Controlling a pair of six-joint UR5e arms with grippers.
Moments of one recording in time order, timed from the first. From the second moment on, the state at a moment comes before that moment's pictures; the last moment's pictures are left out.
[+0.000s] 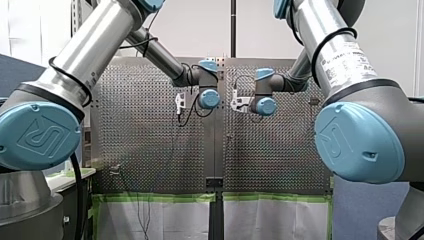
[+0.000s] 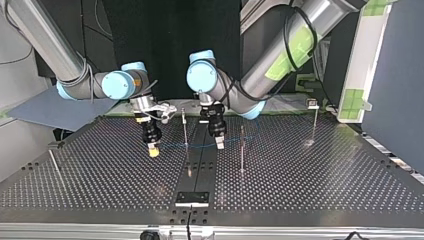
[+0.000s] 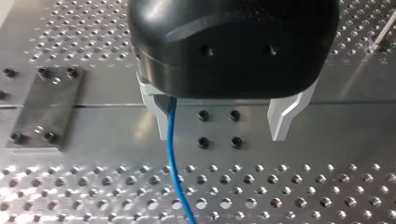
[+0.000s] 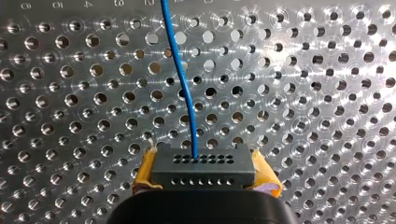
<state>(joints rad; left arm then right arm) -0.60 -2.12 -1.42 -2.67 -2.34 -1.52 2.04 -0.98 1.43 -0.57 1.45 1.62</state>
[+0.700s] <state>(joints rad) -0.59 -2.14 -1.40 -2.67 -2.37 -1.50 2.04 -0.98 1.43 -0.57 1.48 1.61</state>
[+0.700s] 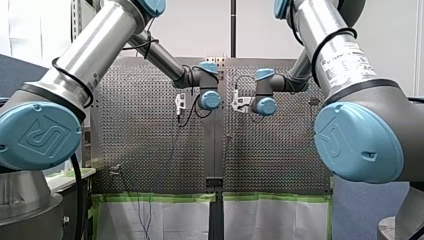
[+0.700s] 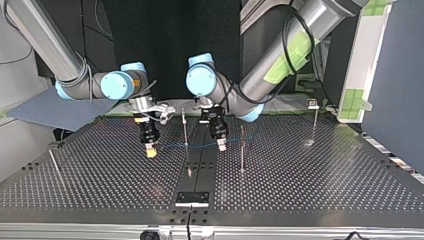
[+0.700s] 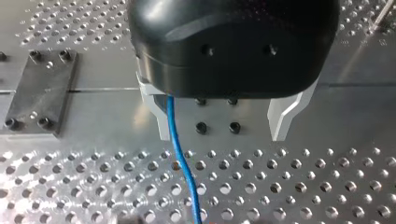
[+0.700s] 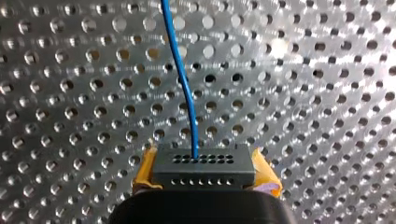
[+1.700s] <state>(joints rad) -0.61 -2.14 -1.39 -2.62 -2.41 -1.45 2.04 -0.97 1.43 -0.57 1.50 1.60</state>
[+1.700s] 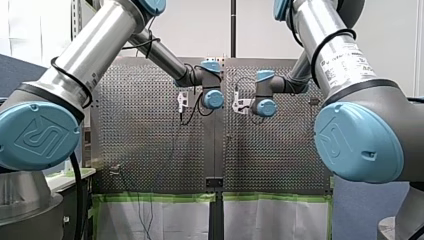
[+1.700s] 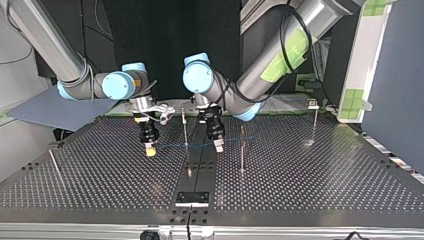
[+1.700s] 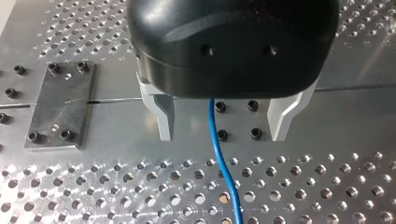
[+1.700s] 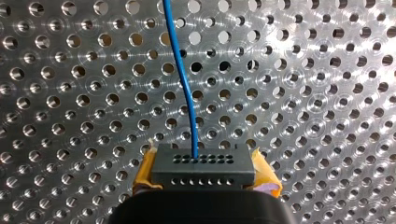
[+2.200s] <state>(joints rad) -0.61 -2.14 -1.39 -2.61 -2.40 -1.42 2.04 -0.97 1.43 -0.57 1.49 1.60</state>
